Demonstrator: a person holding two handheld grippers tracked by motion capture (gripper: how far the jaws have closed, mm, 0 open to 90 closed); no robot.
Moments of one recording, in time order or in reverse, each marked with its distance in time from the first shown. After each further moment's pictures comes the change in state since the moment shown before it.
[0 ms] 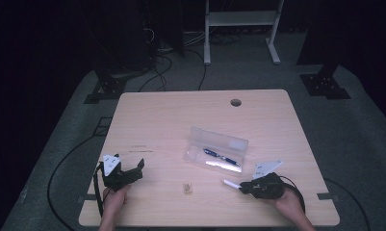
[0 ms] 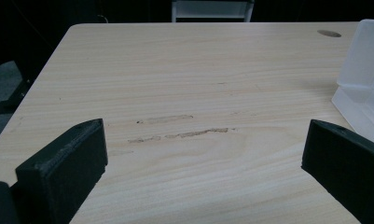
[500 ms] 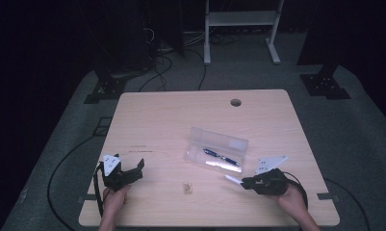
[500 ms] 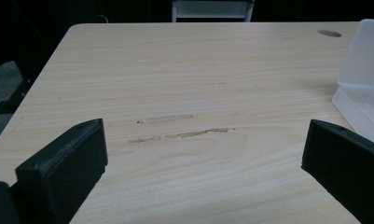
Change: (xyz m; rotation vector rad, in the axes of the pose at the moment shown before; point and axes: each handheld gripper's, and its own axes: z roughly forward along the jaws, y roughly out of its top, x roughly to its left) left arm 0.000 0.000 0.000 0.000 0.001 0.000; right arm -0.001 0.013 -0.018 -0.023 -0.019 0.010
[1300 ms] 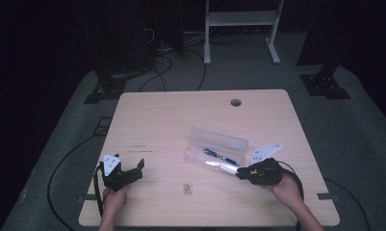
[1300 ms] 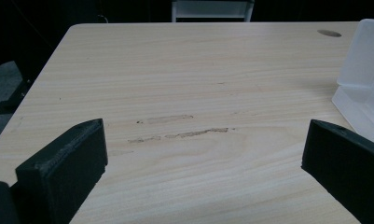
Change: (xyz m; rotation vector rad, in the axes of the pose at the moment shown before) left arm 0.000 0.000 0.000 0.000 -0.001 0.001; right arm -0.003 0.039 -0.005 0.001 -0.022 -0.041
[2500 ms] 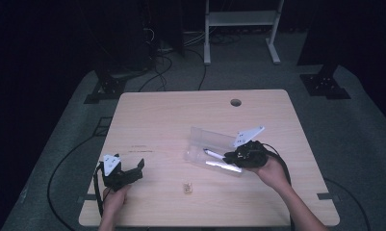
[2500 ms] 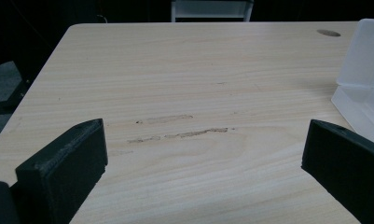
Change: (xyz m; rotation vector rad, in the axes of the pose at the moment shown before) left arm 0.000 0.000 0.000 0.000 -0.002 0.000; right arm -0.015 0.058 0.015 0.007 -0.012 -0.037
